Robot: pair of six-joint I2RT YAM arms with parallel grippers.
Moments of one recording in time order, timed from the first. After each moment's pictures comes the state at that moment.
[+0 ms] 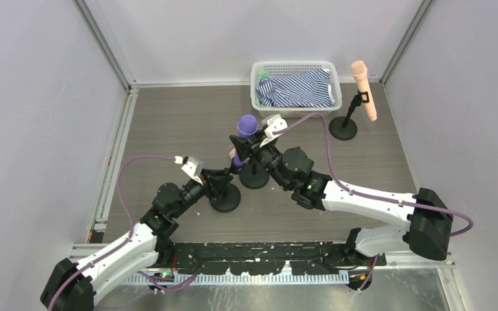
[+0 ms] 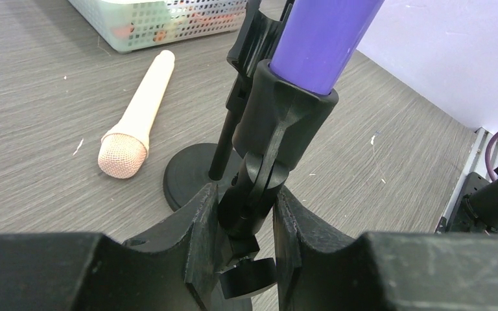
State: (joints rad) left arm -0.66 0.68 0.16 0.55 0.14 -0.29; right arm 1.07 1.31 0.88 0.56 0.40 0.12
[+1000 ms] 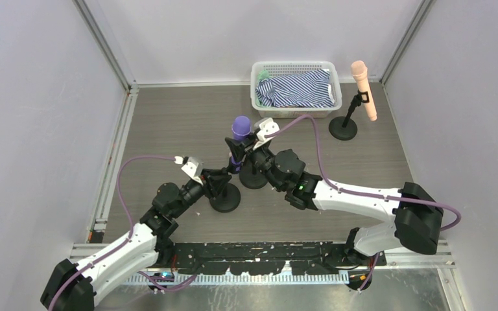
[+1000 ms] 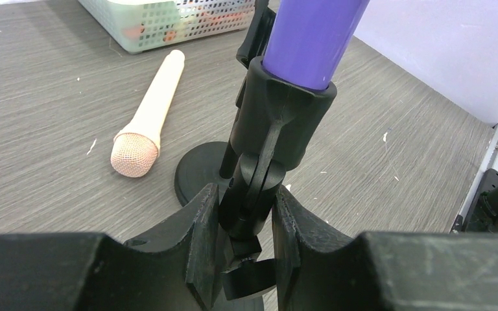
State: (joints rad) left arm -0.65 0.68 0.16 0.53 0.13 -0.26; right arm 1.09 1.39 0.85 0.65 0.40 0.09
